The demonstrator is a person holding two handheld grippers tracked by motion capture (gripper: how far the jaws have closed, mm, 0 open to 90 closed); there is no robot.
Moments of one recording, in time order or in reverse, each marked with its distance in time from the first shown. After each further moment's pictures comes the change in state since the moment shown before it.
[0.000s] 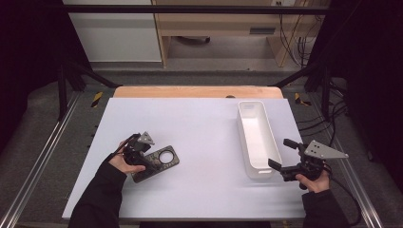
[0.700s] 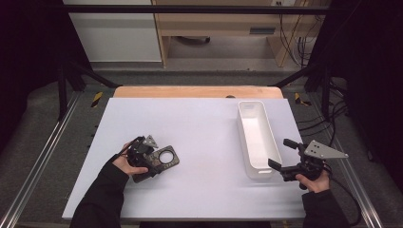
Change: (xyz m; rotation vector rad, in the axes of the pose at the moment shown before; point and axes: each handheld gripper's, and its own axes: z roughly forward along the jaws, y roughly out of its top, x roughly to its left) left arm -0.003 -0.001 0.015 0.067 -0.016 0.025; right arm 0.000 0.000 0.000 0.002 0.001 0.001
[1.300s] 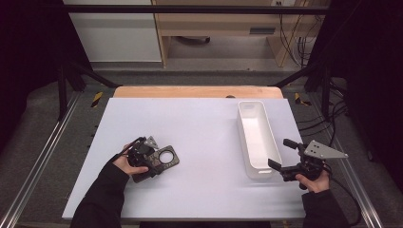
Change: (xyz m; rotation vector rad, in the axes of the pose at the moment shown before) left arm 0.001 0.000 0.003 0.025 -0.021 0.027; right arm 0.000 0.000 0.000 0.002 0.001 0.000
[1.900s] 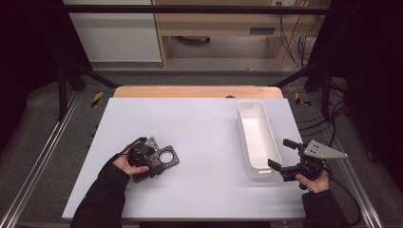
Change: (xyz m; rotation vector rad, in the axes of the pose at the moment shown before) left arm 0.000 0.001 0.001 0.012 -0.003 0.040; right arm 0.000 0.000 0.001 0.001 0.003 -0.002
